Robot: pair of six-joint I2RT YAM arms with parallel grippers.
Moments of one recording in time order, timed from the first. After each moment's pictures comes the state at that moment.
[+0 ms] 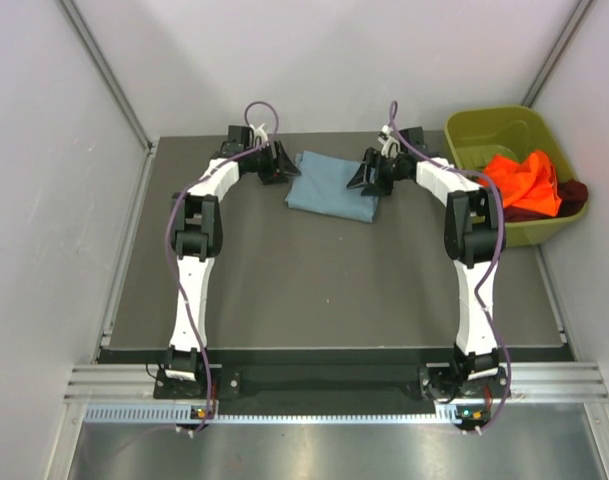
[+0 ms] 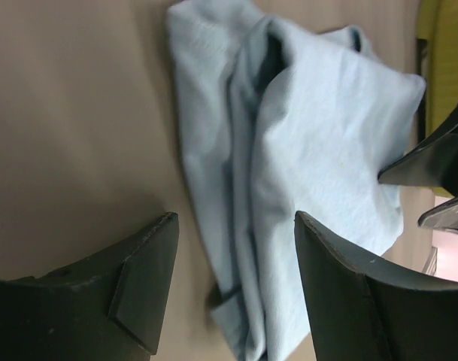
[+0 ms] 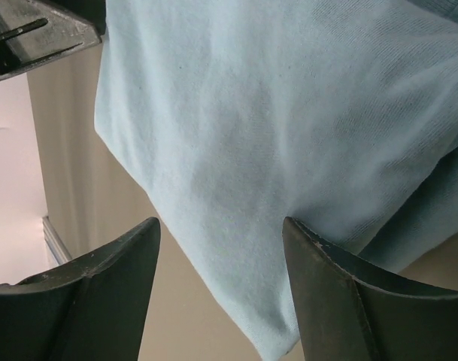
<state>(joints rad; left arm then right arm) -0.13 2.59 2.20 -0.38 0.73 -0.45 0.19 2.30 1.83 -0.40 -0.70 0.41</state>
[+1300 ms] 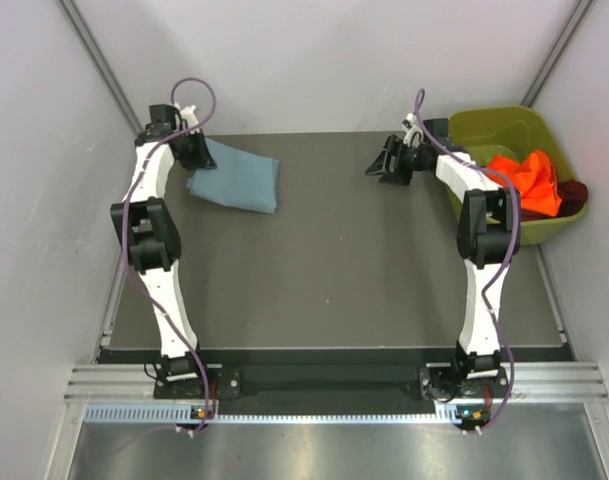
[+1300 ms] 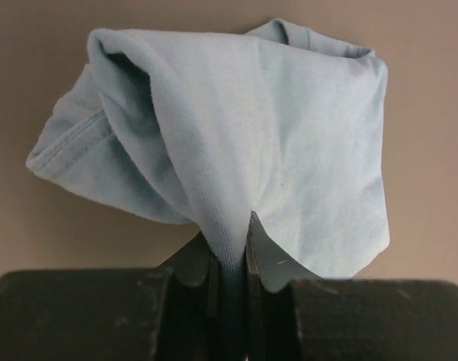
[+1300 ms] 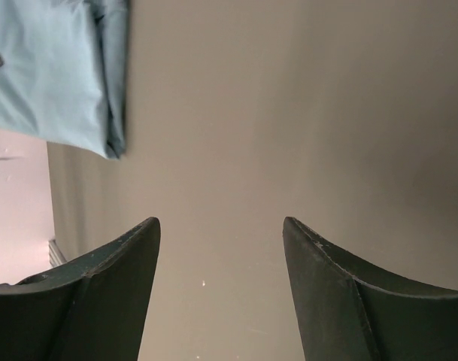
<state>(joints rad) 0.12 2.29 2.13 -0.70 0.44 -0.04 0.10 2.25 1.84 -0.40 -0.71 0.40</state>
